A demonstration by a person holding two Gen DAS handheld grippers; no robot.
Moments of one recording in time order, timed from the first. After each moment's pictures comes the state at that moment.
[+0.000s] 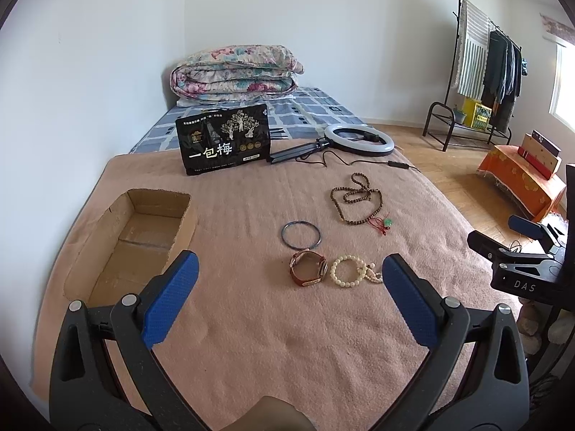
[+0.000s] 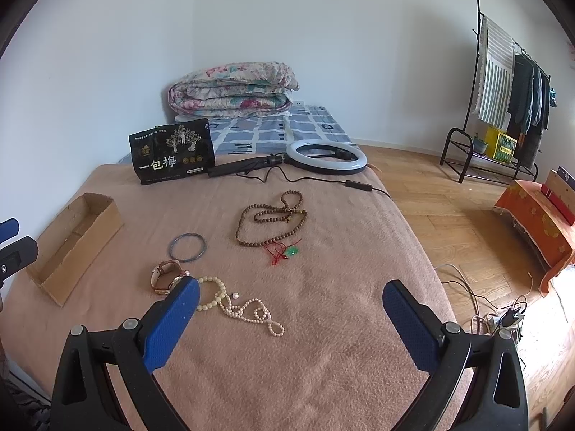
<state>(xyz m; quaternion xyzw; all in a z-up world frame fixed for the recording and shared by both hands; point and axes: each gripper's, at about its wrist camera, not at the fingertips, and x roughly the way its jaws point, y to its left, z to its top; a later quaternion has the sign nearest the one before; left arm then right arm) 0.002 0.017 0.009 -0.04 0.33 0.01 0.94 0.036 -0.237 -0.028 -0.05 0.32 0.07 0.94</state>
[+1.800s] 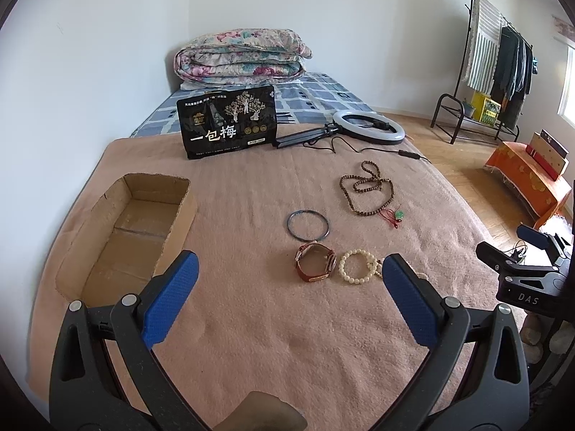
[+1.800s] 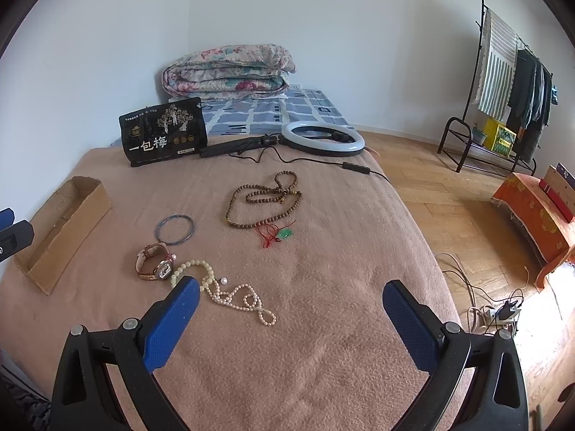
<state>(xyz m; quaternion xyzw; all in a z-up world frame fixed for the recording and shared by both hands) 0.023 0.018 -0.012 -0.04 0.35 0.02 0.93 0.052 -0.239 -0.048 -0.06 0.35 0.05 0.93</state>
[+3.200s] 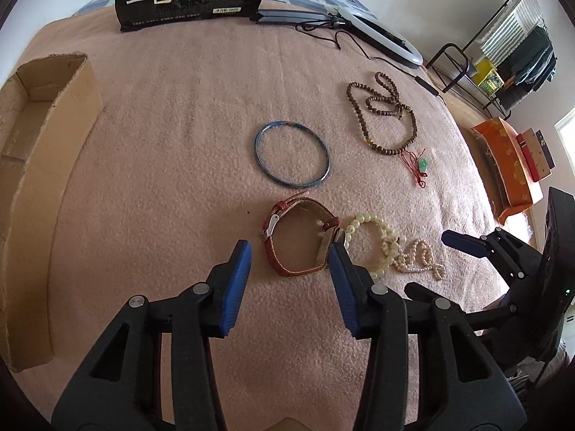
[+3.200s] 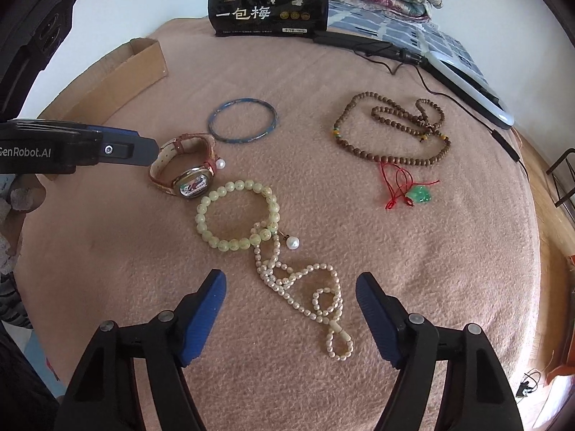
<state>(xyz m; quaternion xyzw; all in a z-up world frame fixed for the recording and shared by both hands) 0.147 0.030 -0.139 -0.15 0.55 -0.05 0.82 0.142 -0.168 -0.154 -0.19 0.50 0.26 0.80</state>
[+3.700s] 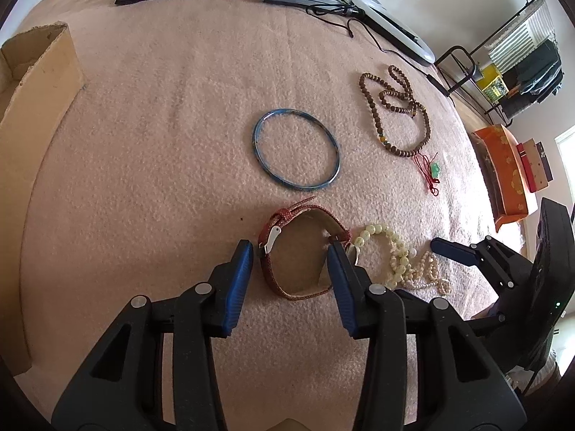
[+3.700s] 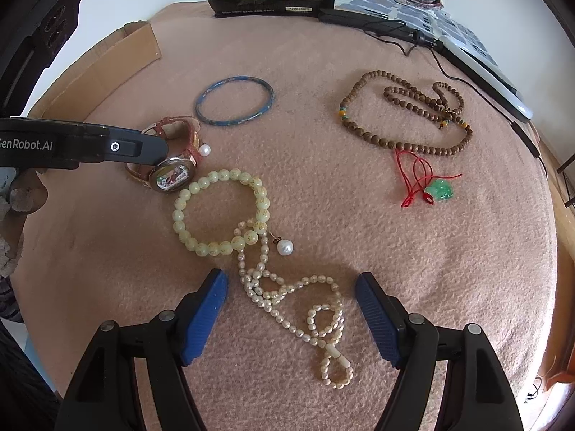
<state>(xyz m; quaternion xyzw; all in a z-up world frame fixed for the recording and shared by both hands) 0.164 0.031 -0.162 -0.18 0.56 -0.05 0.81 0.163 -0.165 -0.177 -0.19 0.52 0.27 0.78</state>
